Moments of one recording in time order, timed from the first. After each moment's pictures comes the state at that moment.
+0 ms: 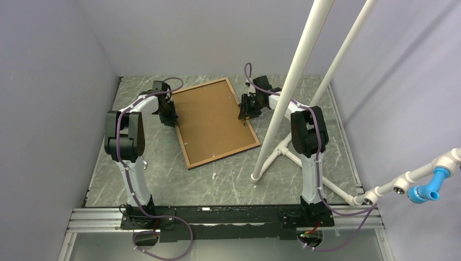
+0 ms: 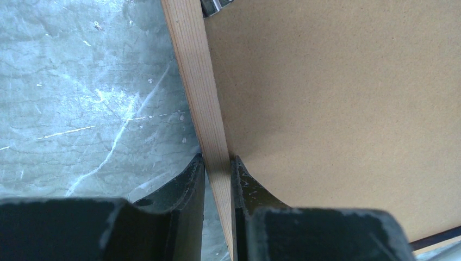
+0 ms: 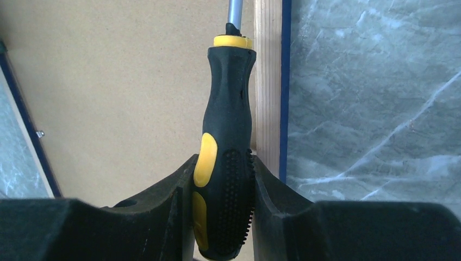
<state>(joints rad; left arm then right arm) -0.07 2.02 1.46 -0.61 0.14 -0.34 0.34 2.18 1.68 -0.50 -0.38 0.27</state>
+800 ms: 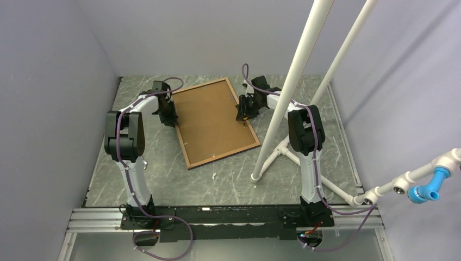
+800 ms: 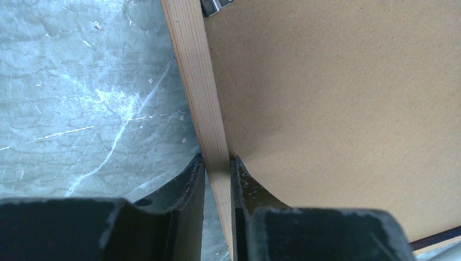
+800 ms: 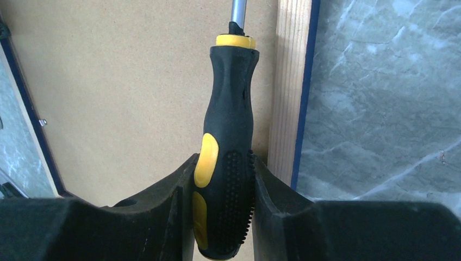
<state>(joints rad) -0.07 2.02 1.46 -0.61 0.14 -0.34 0.35 2.24 1.73 -0.52 -0.45 0.25</state>
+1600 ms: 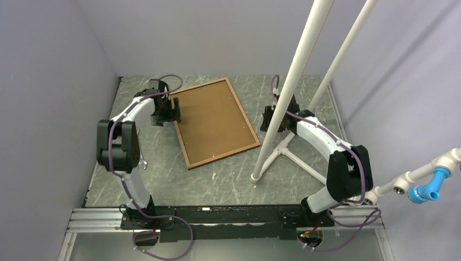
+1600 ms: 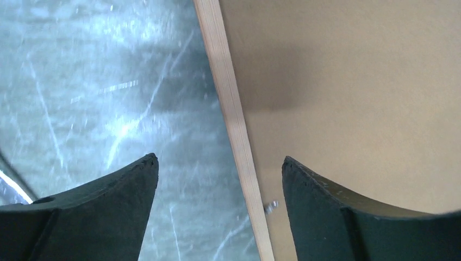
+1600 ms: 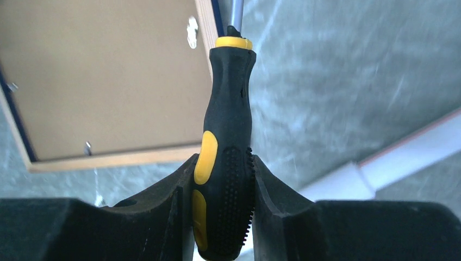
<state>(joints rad) -0.08 1.90 1.41 -0.64 0.05 -0.26 0.31 1.54 1.11 -0.43 -0.16 0.32</state>
